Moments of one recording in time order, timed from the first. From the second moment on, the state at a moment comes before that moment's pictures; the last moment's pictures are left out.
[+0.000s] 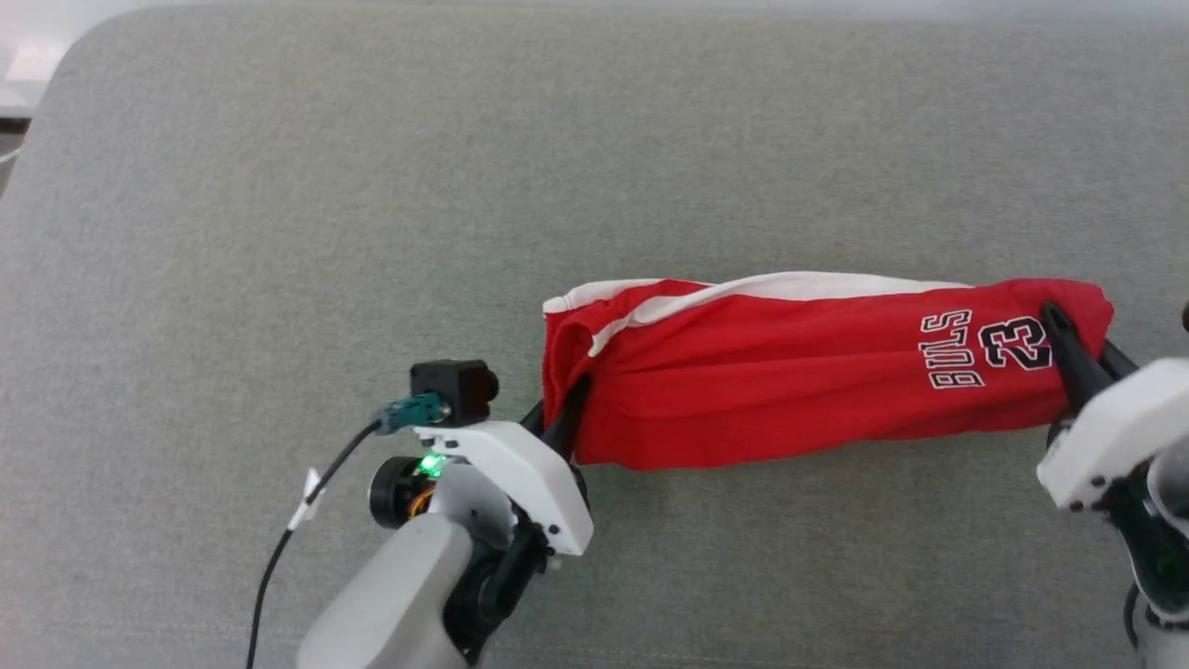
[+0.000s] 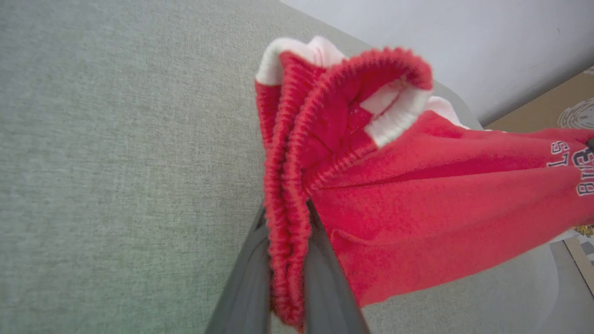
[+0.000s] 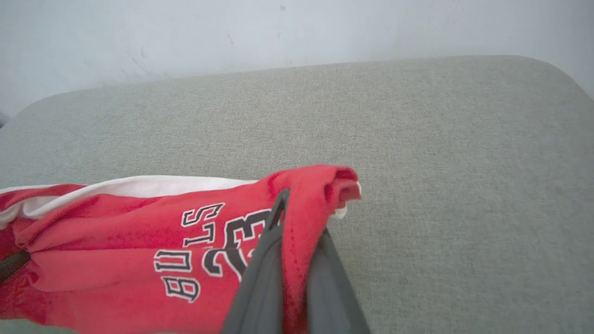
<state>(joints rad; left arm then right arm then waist) -0.41 0.18 -0.61 0.31 -0.79 0.15 0.03 -0.19 -0.08 -0.22 -0.16 0.28 0.13 0.56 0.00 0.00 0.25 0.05</state>
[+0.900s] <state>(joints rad) -0.37 0.20 -0.56 0.32 -0.86 0.18 0.06 -0.18 -0.07 -0.26 0.18 0.20 0.13 0.48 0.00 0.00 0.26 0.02</state>
